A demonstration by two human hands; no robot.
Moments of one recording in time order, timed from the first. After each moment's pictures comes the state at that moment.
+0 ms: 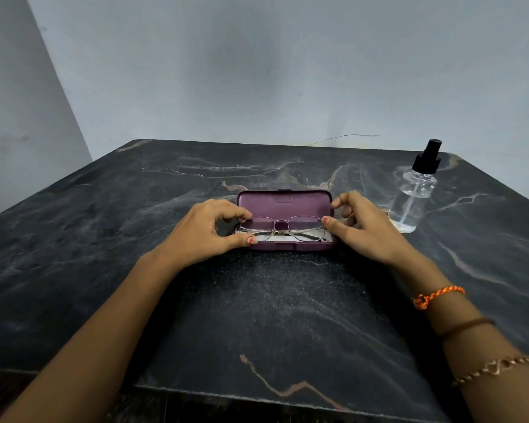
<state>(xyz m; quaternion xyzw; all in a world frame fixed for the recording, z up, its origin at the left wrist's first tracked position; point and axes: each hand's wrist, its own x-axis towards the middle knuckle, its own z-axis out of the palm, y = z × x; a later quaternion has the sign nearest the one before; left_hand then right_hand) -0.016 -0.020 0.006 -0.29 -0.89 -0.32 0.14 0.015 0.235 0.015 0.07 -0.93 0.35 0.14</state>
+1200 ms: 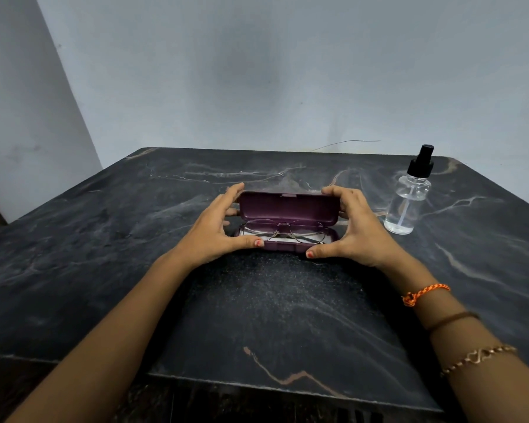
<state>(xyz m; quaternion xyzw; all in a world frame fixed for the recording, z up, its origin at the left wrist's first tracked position) -0.019 -0.016 -0.003 -0.27 -0.85 -0.46 0.07 0.021 0.229 0.016 0.13 -0.90 0.41 0.11</state>
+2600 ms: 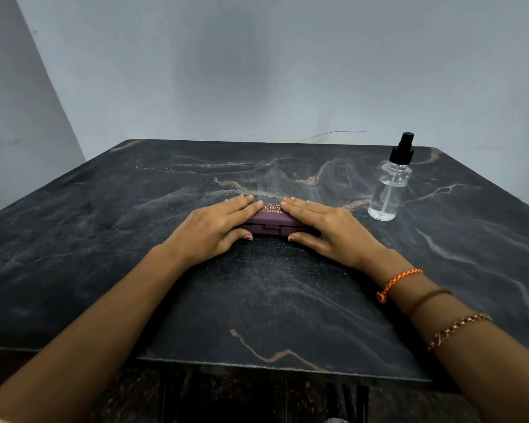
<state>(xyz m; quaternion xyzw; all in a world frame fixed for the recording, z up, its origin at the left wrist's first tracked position) -0.018 -0.012 -0.010 -0.45 -0.85 -0.10 0.26 0.024 0.226 0.000 0.31 -0.92 0.14 0.19</state>
